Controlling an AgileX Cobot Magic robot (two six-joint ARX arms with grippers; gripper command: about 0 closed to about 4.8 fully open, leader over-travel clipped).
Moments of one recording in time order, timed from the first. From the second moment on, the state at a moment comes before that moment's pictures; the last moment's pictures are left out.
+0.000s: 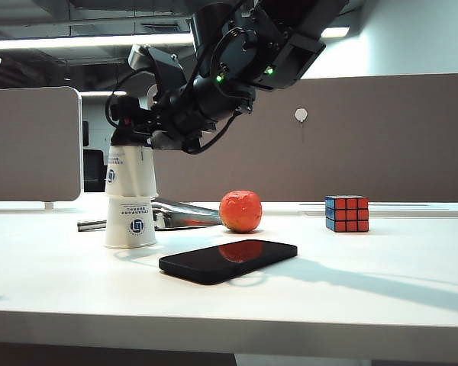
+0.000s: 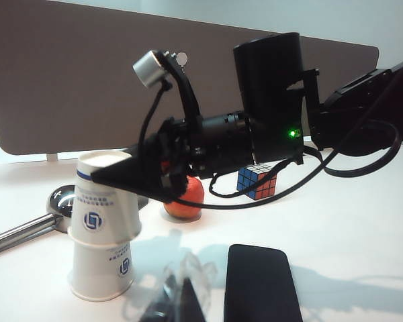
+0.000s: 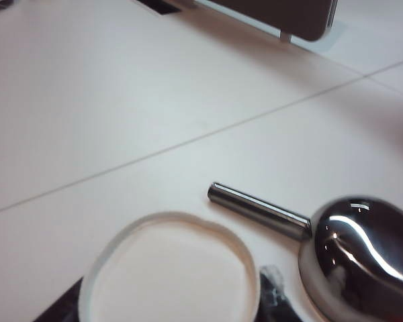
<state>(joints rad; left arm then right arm) -0.20 0.01 0.01 0.15 0.38 -0.08 0.70 2.13 1.55 0.34 -0.24 -0.05</state>
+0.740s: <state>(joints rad) -0.20 0.01 0.01 0.16 0.38 -0.09 0.70 2.17 1.55 0.29 -0.24 -0.03</state>
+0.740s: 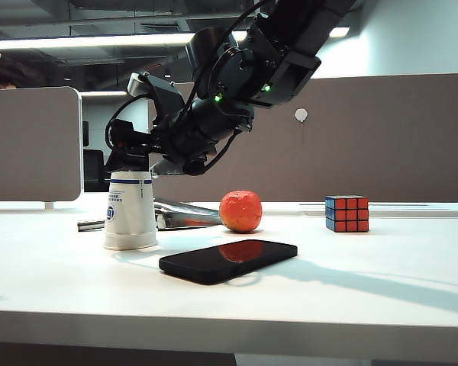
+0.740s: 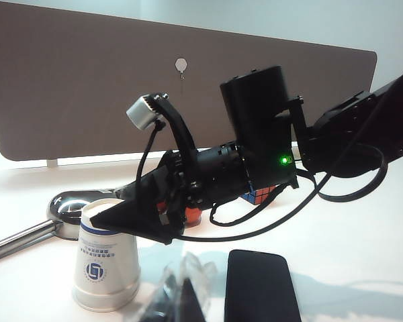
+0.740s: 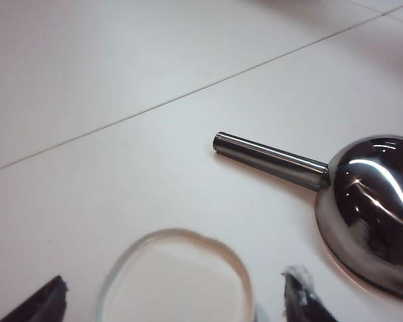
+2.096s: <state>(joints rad) -0.20 0.00 0.01 0.16 0.38 -0.09 0.49 1.72 1.50 -0.17 -0.04 -0.20</state>
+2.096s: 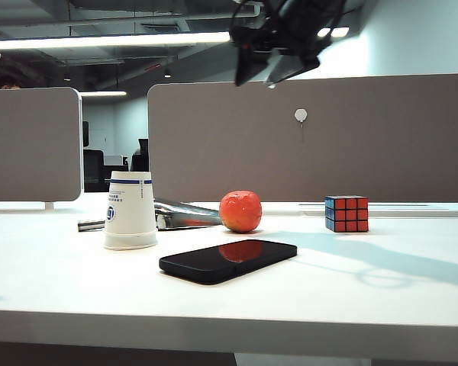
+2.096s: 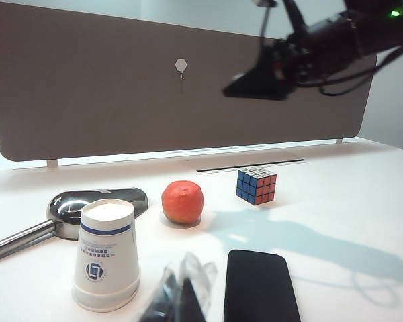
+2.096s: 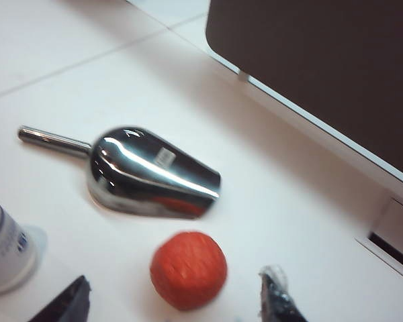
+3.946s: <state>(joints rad) -0.20 0.01 0.01 0.16 0.43 -0.11 0.48 0.00 0.16 -0.18 0.32 0.11</state>
